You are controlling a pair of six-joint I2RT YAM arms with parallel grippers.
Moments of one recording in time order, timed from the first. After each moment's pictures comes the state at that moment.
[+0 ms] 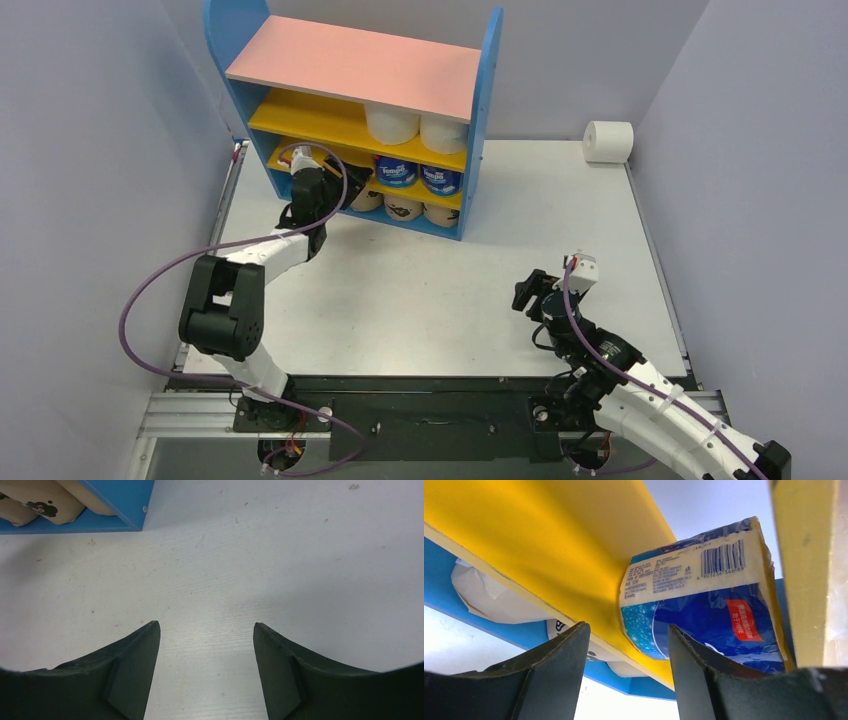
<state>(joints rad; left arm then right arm) -0.23 1.66 0.97 0.48 0.04 -1.01 0.72 0.55 0.38 -0.37 0.60 0.66</state>
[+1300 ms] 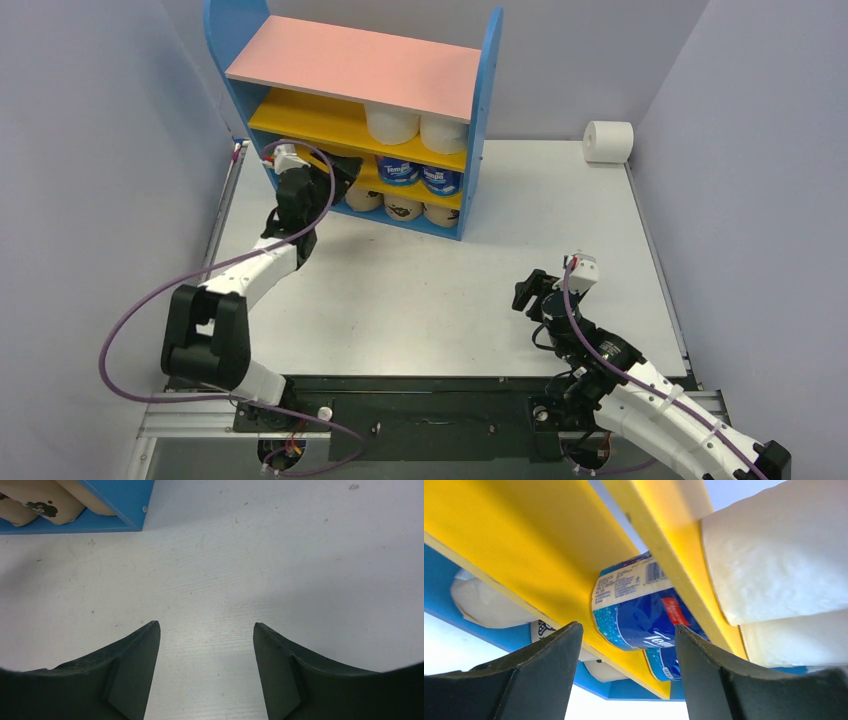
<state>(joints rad) -0.23 1.55 0.95 0.46 0.02 -1.03 0.72 0.55 0.38 -0.37 0.60 0.66</state>
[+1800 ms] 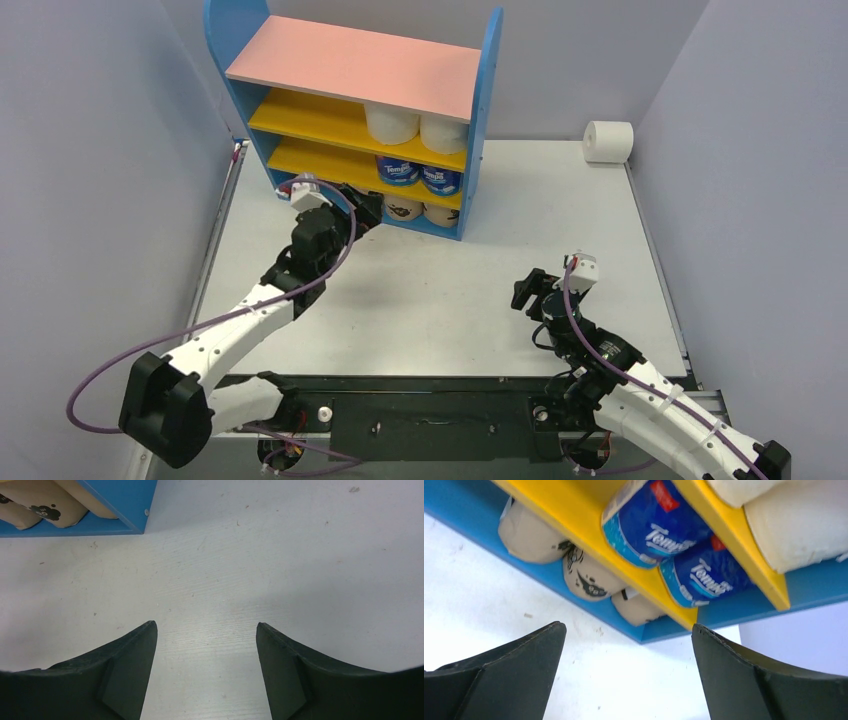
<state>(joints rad) -0.48 1.17 0.78 0.20 -0.32 -0.85 0.72 0.55 0.38 -0.36 0.60 0.66</state>
